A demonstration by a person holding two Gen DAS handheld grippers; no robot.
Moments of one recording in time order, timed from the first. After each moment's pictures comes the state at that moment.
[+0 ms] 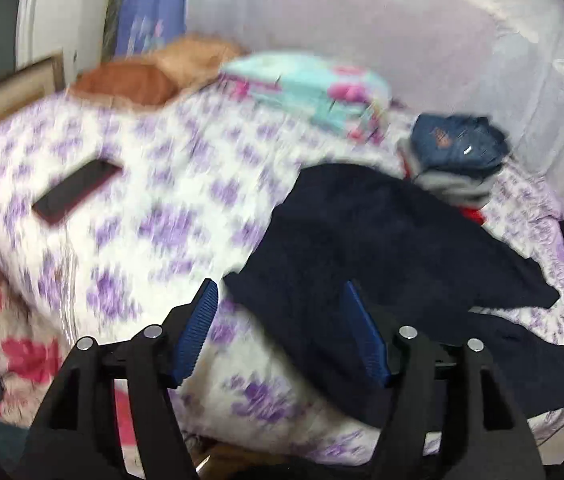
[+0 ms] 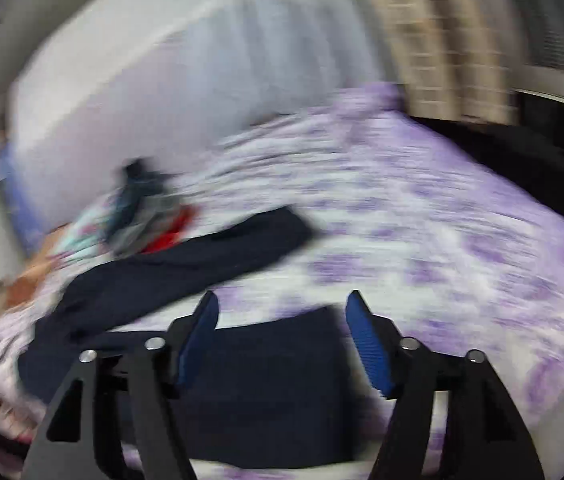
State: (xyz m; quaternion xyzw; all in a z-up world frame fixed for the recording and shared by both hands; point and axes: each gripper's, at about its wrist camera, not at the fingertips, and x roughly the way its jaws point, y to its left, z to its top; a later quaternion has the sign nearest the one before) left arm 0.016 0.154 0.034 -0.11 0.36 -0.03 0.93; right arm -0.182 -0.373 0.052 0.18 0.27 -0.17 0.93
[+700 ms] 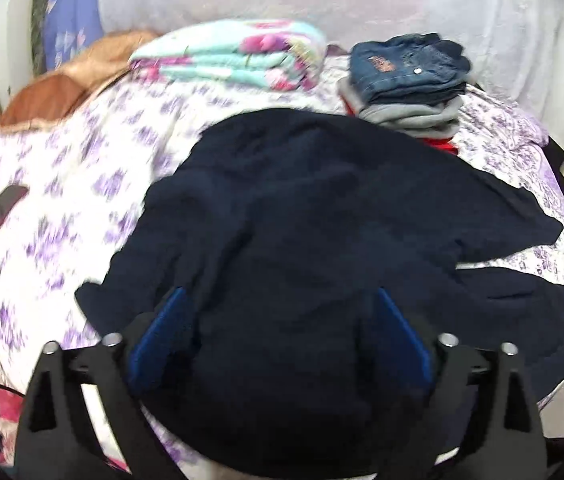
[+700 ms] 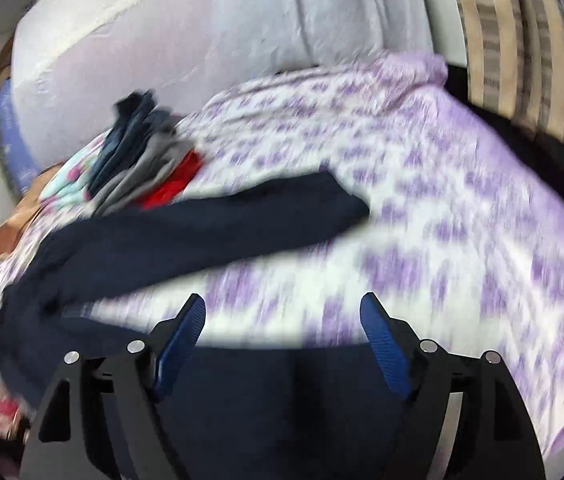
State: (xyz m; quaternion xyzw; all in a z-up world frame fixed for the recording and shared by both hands) left arm 0.078 0.061 -0.018 -0.02 0.40 -0.09 0.91; right arm -0.069 -0.388 0.036 0.13 0.35 -0.18 0.91
